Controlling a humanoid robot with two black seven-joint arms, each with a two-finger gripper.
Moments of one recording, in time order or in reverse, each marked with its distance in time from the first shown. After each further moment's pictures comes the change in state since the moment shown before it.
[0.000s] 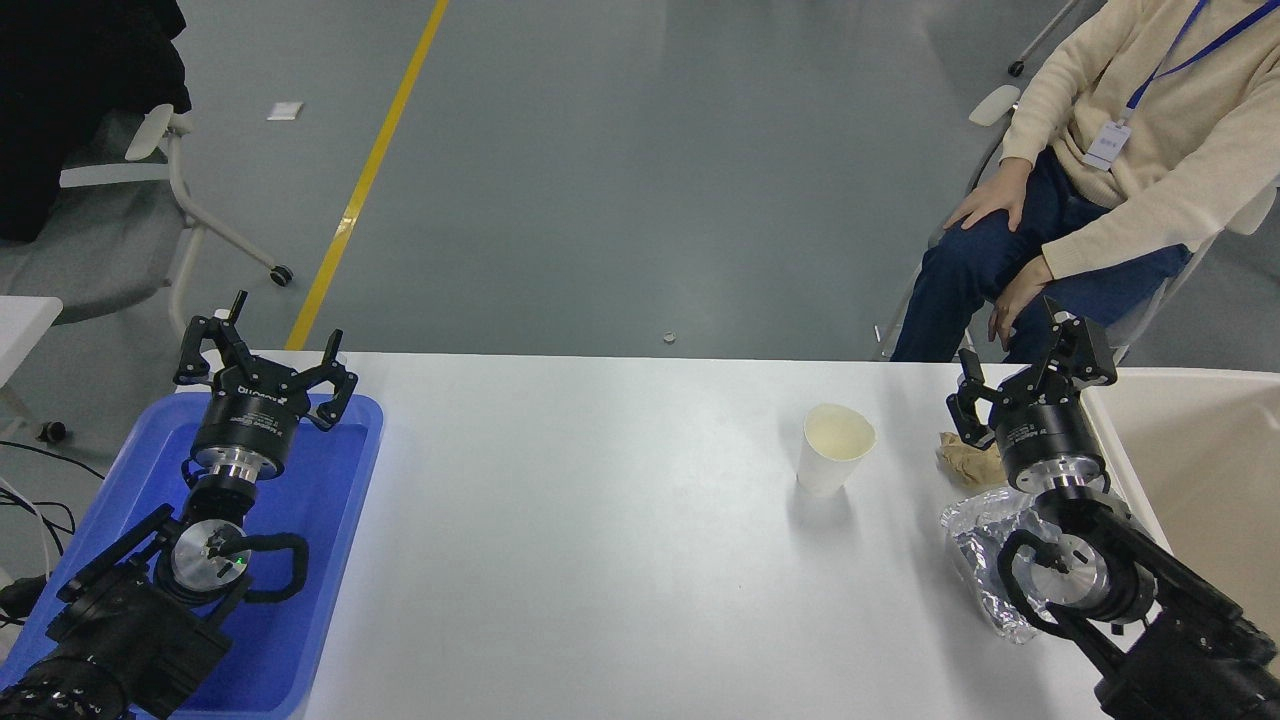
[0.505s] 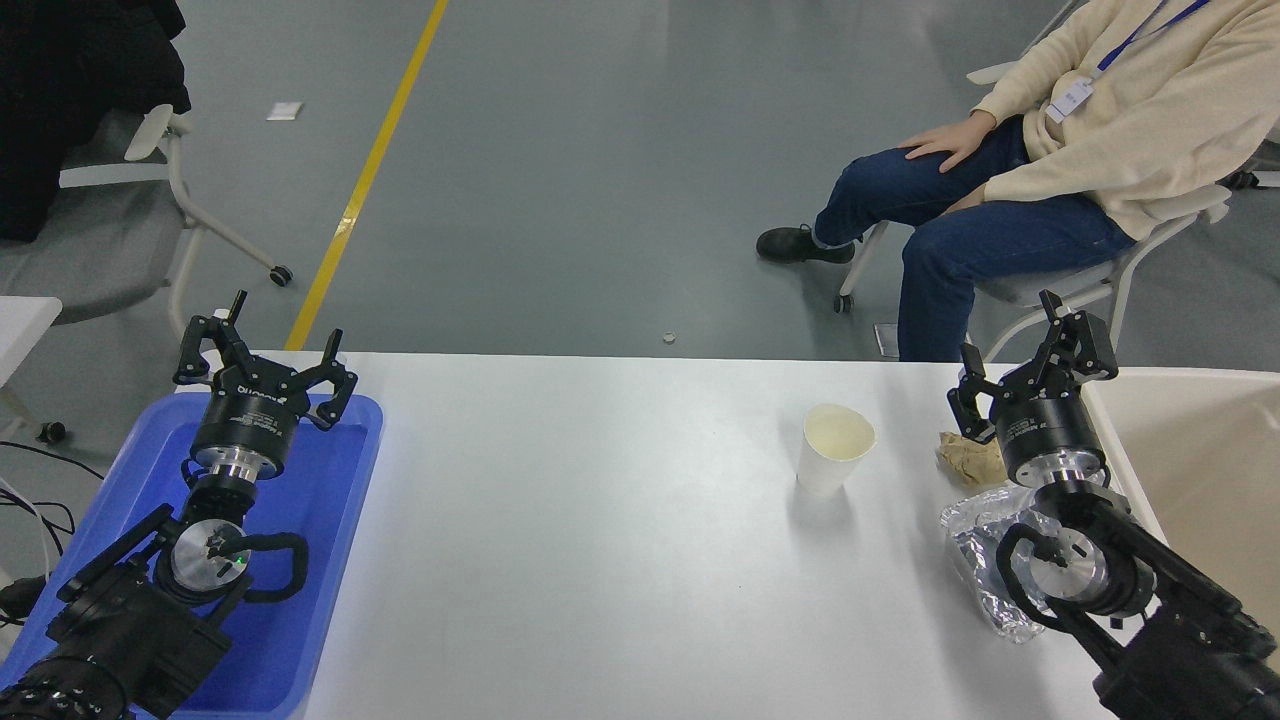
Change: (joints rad) left arm 0.000 0.000 -0.003 0.000 -0.001 -0.001 -0.002; right arm 0.008 0.000 0.000 -0.003 0.001 0.002 0.000
